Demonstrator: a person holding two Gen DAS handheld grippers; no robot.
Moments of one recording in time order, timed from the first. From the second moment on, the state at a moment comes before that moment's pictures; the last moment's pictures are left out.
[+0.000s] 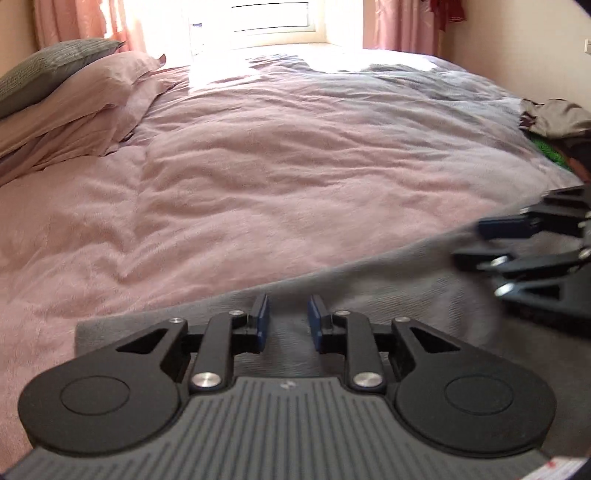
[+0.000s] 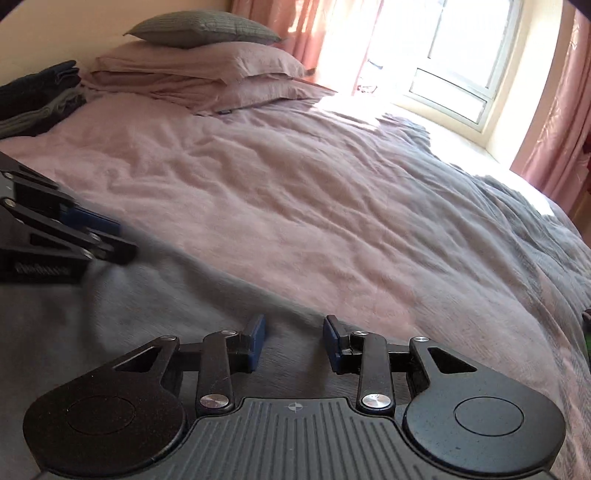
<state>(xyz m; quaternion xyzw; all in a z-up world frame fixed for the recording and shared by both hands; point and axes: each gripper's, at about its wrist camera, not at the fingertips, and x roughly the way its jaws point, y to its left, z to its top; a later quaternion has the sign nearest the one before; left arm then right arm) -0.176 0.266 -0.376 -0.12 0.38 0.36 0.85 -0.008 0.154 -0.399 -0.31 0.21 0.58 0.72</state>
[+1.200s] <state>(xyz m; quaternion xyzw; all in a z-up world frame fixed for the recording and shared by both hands) -0.348 0.158 -0.332 -0.15 0.34 0.47 0.80 -0.051 -0.040 -0.358 -0.21 0.27 0.53 0.77</state>
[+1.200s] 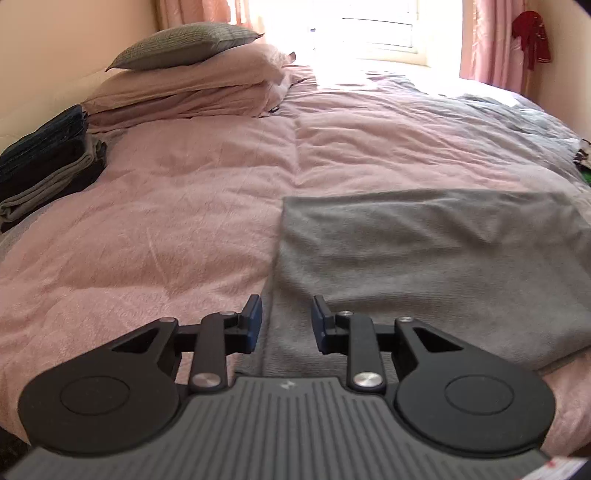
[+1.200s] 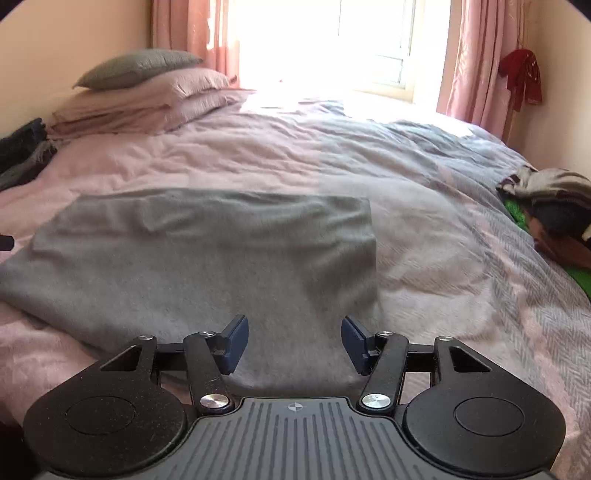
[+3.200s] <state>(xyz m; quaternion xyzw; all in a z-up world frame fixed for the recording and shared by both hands) -0.169 0.178 -0.380 -0.06 0.38 0.30 0.87 0.011 -0.089 -0.368 -0.01 0.34 0.41 0.85</state>
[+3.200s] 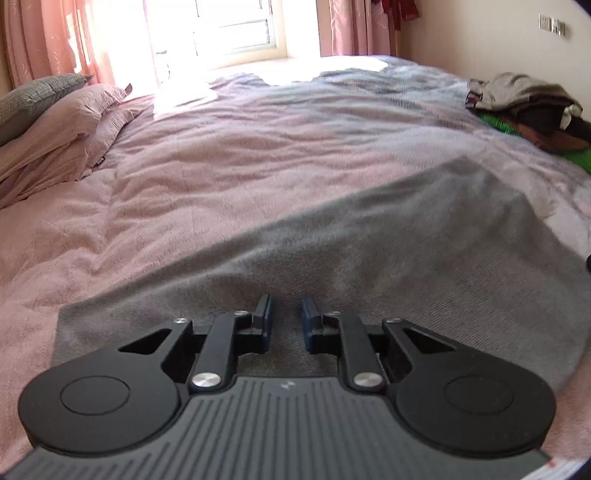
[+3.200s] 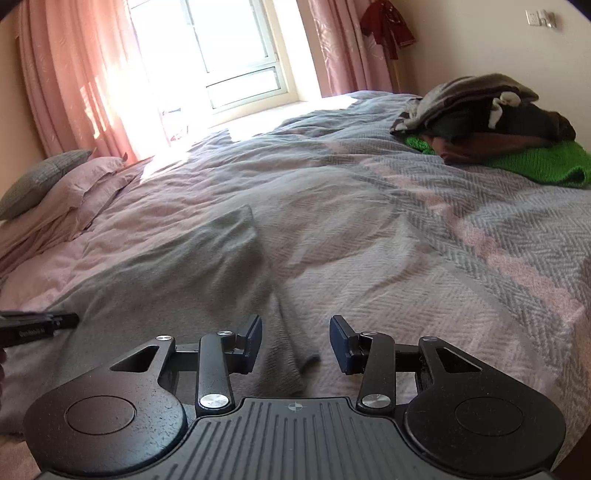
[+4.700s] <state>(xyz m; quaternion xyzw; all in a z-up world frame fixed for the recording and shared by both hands) -0.461 0.237 -0.360 -0.39 0.20 0.36 0.83 -0.186 0.143 -0.240 -0.26 0.29 0.55 0.74</state>
